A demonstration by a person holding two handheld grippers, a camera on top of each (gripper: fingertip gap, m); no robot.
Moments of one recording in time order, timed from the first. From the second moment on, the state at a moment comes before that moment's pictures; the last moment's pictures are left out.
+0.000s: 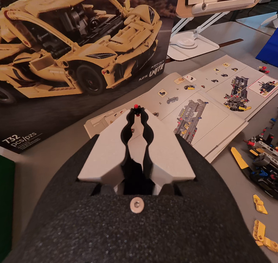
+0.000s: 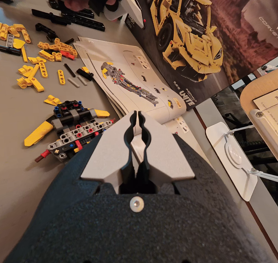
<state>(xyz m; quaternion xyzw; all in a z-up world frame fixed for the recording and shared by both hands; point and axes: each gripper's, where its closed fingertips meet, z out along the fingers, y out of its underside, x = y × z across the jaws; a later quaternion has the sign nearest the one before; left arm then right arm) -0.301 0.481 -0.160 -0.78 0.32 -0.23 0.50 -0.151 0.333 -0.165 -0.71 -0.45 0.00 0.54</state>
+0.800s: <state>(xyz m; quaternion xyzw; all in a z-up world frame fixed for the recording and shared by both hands) -0.295 0.476 -0.160 -0.77 0.32 -0.24 0.49 -0.154 0.332 -0.171 -0.72 -0.46 0.00 0.53</state>
